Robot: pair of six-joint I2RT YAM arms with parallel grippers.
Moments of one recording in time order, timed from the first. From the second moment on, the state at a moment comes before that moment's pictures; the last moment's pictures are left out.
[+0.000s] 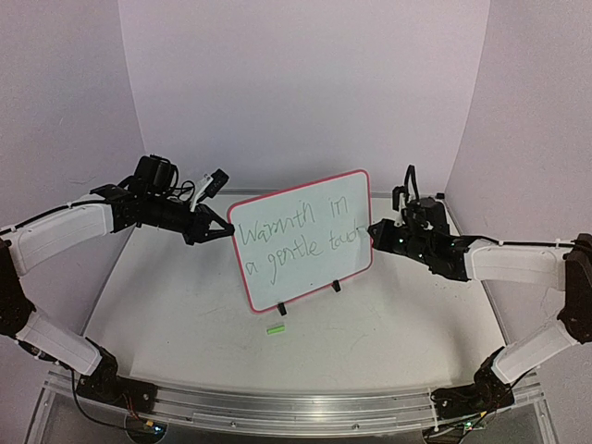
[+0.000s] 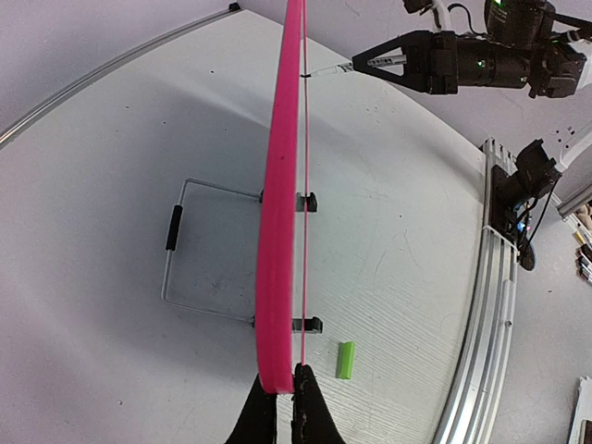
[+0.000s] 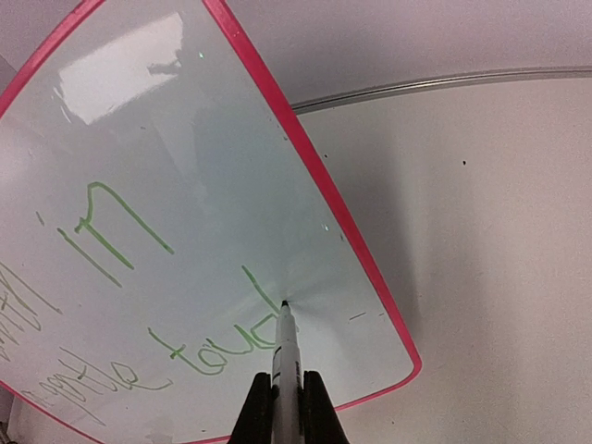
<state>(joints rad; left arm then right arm) -0.49 1.38 1.11 -0.42 0.66 0.16 0.59 1.42 0.81 0.17 0.13 0.55</state>
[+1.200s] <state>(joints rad) -0.49 1.38 1.11 -0.42 0.66 0.16 0.59 1.46 0.76 0.20 0.18 0.57</state>
